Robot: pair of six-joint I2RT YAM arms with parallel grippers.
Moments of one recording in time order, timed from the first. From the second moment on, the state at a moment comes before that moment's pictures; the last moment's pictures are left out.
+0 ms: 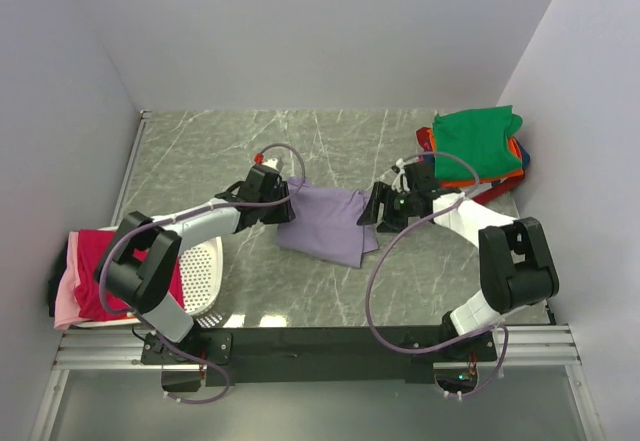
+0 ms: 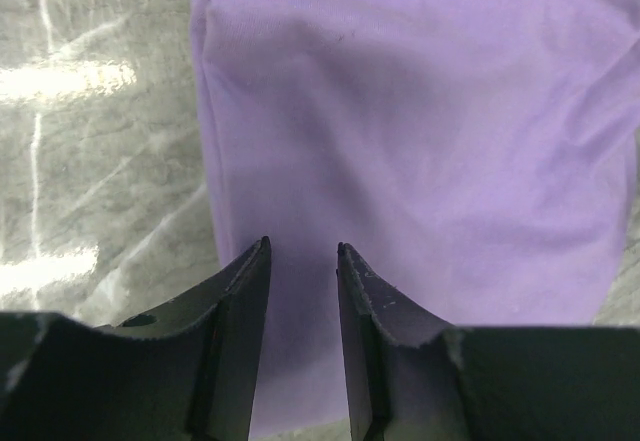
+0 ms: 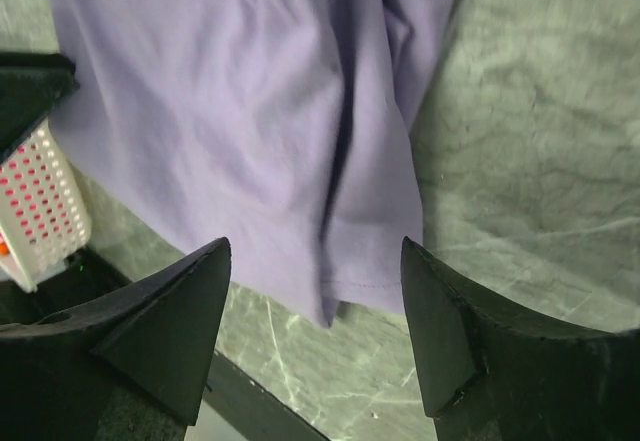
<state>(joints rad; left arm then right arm) -0.54 1.60 0.90 -0.11 0.01 -0.57 0.25 1.55 0.86 -0.31 -0.48 0.49</state>
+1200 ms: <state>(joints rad) -0.61 1.68 0.80 0.15 0.01 -0.65 0.42 1.77 0.83 0.11 -0.57 0.69</state>
